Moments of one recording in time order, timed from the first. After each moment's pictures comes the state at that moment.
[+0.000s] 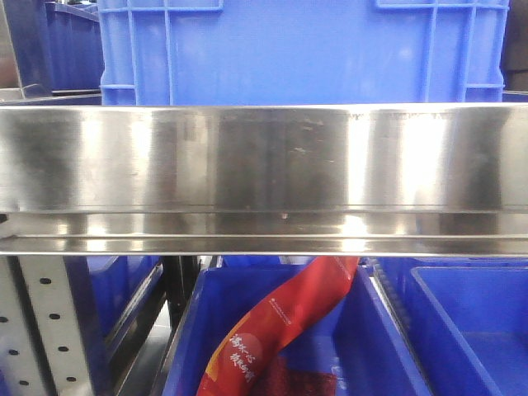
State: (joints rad) left arm -0.56 0.48 -0.50 0.01 0.26 -0.06; right arm 0.33 0.24 -0.42 0.33 0.38 -0.30
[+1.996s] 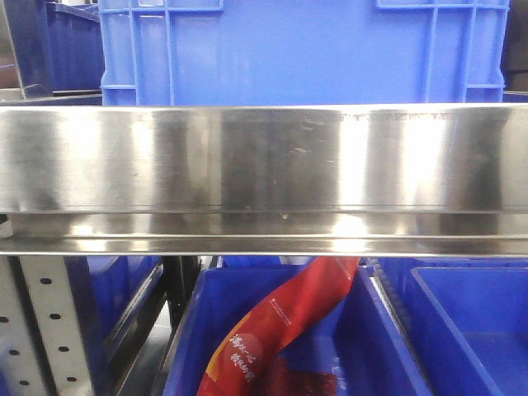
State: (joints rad) left arm 0.02 0.00 0.00 0.02 0.08 -0.06; right arm 0.33 0.24 -0.41 0.33 0.37 -0.30
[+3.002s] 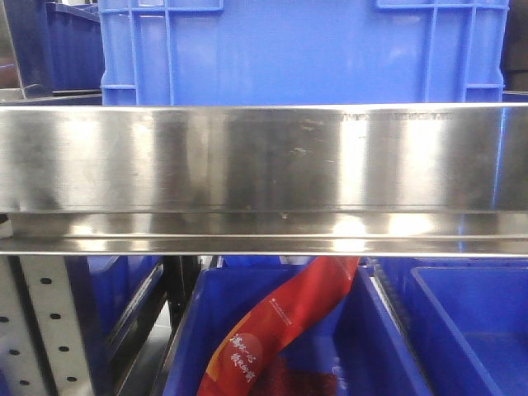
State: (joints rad) left arm 0.02 0.00 0.00 0.02 0.08 -0.06; right arm 0.03 0.00 0.00 0.10 0.05 -0.05
